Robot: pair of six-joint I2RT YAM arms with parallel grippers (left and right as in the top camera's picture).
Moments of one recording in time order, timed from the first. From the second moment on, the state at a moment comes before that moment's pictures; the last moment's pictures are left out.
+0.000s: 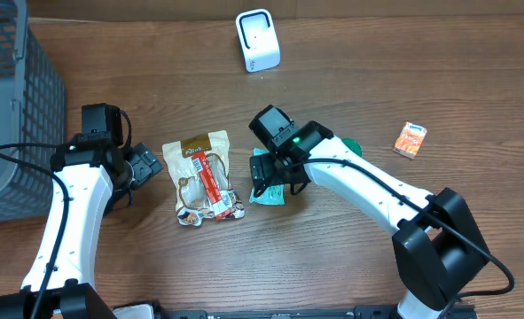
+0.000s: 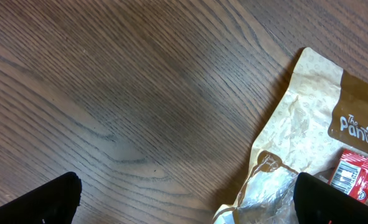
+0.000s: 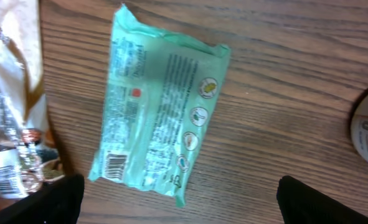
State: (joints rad) left arm 0.12 1.45 1.06 -0.96 -0.10 -0.63; right arm 0.69 1.85 1.36 -0.88 0.05 0.52
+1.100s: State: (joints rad) left arm 0.12 1.45 1.06 -0.96 -0.10 -0.63; right arm 0.69 1.85 1.08 -0.49 -0.41 0.75
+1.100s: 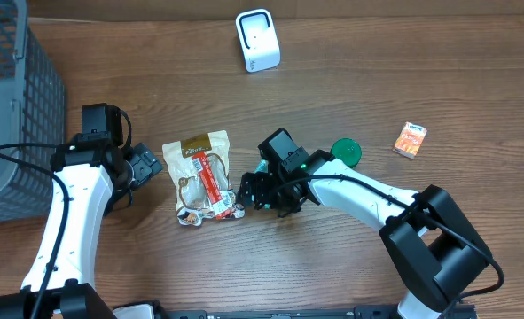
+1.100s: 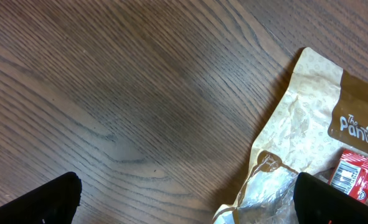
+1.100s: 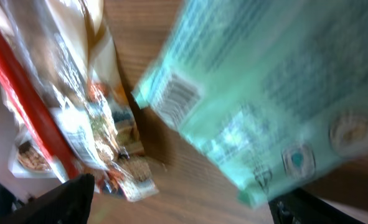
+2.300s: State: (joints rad) left arm 0.12 1.45 1.06 -0.96 -0.10 -0.63; right arm 0.68 1.88 1.23 -0.54 0.22 0.36
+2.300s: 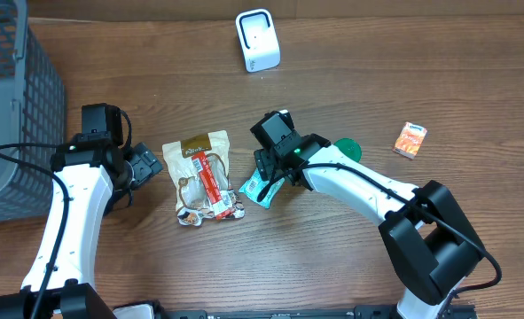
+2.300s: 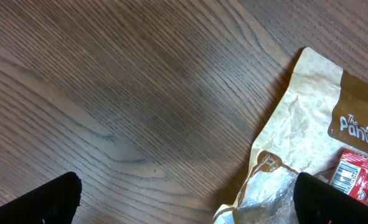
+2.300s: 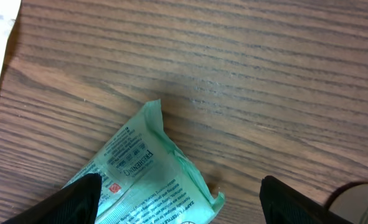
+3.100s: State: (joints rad) left arm 0.12 1.45 1.06 -0.96 -0.10 -0.63; right arm 0.68 1.93 1.20 -0.51 0.23 0.49
